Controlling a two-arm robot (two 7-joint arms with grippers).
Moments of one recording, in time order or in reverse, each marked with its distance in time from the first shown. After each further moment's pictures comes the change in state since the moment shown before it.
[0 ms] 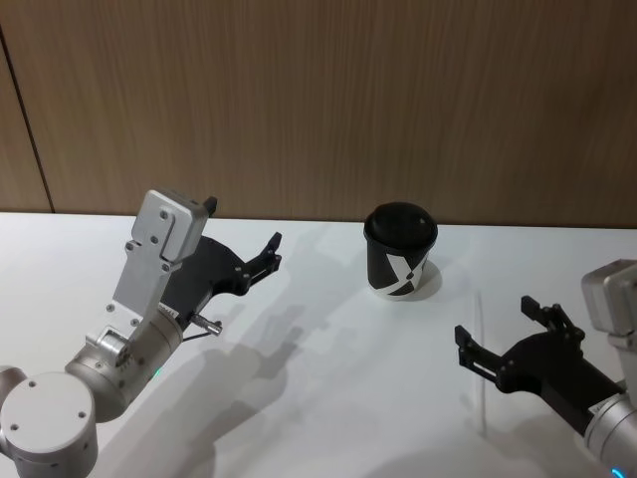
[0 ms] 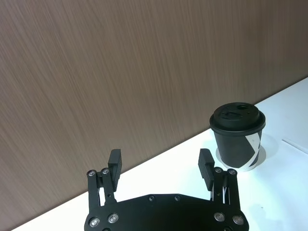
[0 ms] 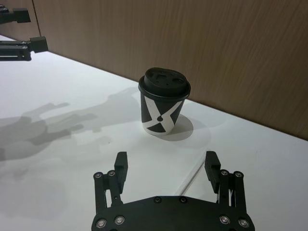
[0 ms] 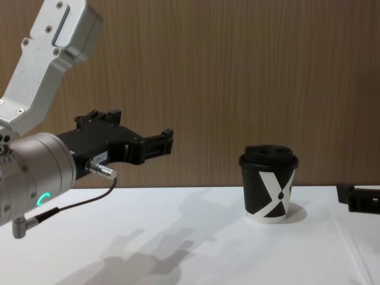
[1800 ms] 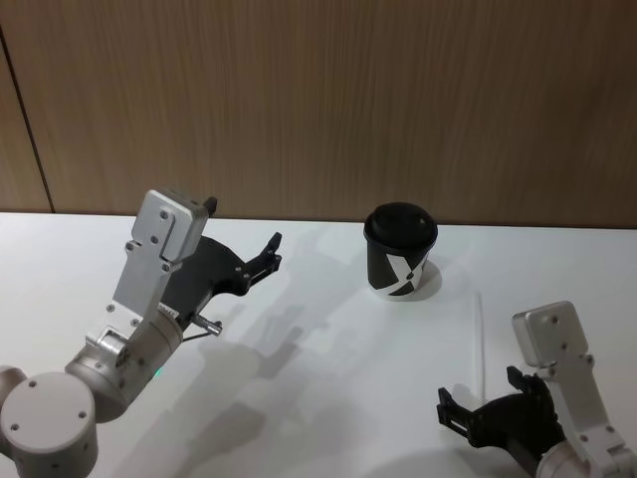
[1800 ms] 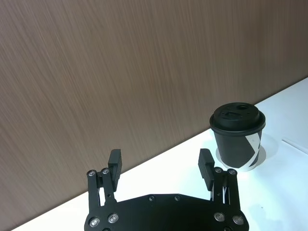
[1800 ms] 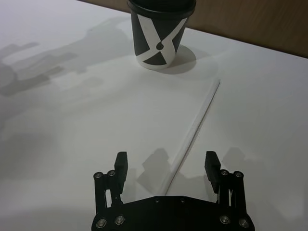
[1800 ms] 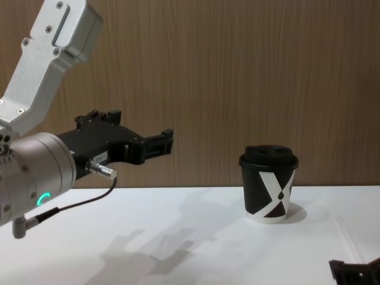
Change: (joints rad) left arm 0.000 0.000 0.000 0.000 0.000 0.000 0.000; right arm -0.032 -0.137 -0.073 -0.011 -0.119 0.271 -0.159
